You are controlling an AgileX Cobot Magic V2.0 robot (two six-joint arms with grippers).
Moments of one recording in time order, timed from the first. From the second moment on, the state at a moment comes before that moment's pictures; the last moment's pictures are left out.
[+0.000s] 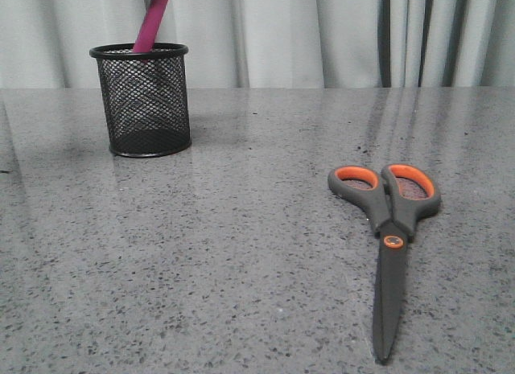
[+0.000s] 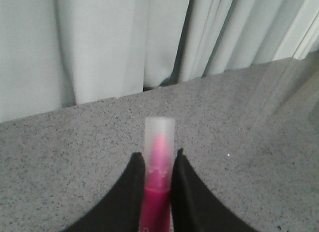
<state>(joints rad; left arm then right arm) -0.27 1.60 -1.14 -1.79 0.51 1.76 -0.03 0.19 -0.27 0.54 0.38 0.03</state>
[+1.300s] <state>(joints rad) -0.20 1.03 -1.13 -1.75 0.67 1.80 0.04 0.59 -0.84 0.53 0.79 -0.35</state>
